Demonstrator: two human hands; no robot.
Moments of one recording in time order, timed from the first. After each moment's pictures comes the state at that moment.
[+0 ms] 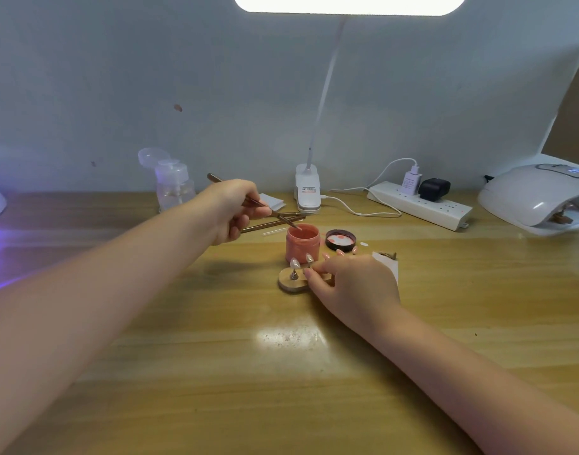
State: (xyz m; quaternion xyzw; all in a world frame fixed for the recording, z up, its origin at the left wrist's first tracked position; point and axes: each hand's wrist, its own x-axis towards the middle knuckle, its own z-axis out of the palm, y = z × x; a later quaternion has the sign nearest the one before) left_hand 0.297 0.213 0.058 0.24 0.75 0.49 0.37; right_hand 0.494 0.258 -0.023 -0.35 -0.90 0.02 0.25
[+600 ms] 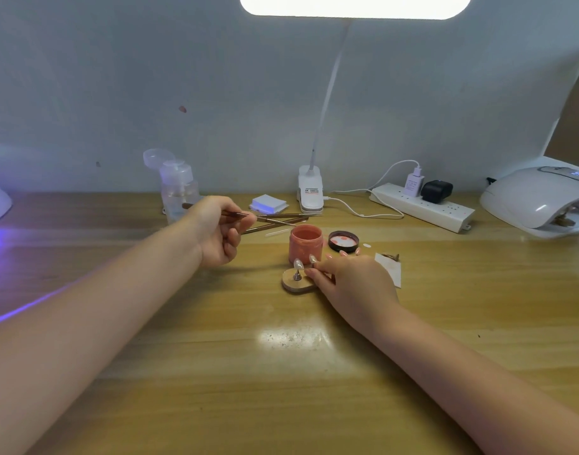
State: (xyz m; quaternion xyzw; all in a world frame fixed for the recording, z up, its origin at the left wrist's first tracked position) left_hand 0.280 0.191 0.033 0.16 0.64 0.59 0.47; right_hand 0.490 0.262 -0.024 -0.33 -0.91 0.04 0.24
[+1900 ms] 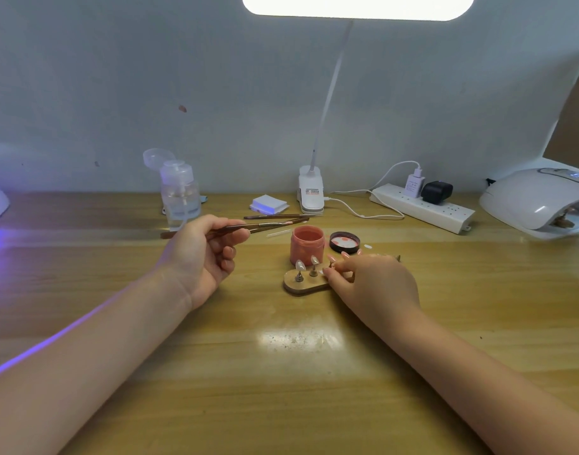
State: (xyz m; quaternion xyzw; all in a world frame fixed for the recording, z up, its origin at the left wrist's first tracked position) left_hand 0.302 0.156 0.012 0.17 0.52 0.73 0.41; right_hand 0.501 0.270 -0.024 -0.41 -0.88 0.00 0.26
